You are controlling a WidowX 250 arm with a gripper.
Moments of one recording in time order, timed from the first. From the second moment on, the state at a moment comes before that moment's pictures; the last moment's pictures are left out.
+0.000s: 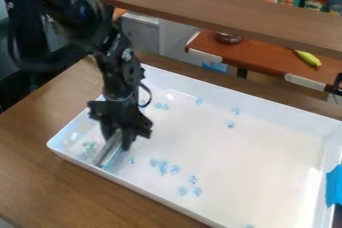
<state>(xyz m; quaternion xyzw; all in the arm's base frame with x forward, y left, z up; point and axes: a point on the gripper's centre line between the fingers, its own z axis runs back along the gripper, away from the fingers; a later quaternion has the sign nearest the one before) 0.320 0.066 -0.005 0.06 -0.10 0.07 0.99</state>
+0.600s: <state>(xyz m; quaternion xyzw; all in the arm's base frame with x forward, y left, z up) 0.334 -0.050 0.015 -0.02 -0.13 0.07 0.99</state>
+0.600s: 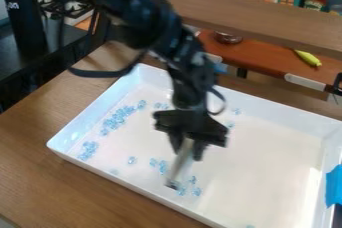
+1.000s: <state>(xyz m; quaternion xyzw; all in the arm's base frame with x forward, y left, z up) 0.342 -0.117 0.012 -0.03 -0.11 0.08 0.99</state>
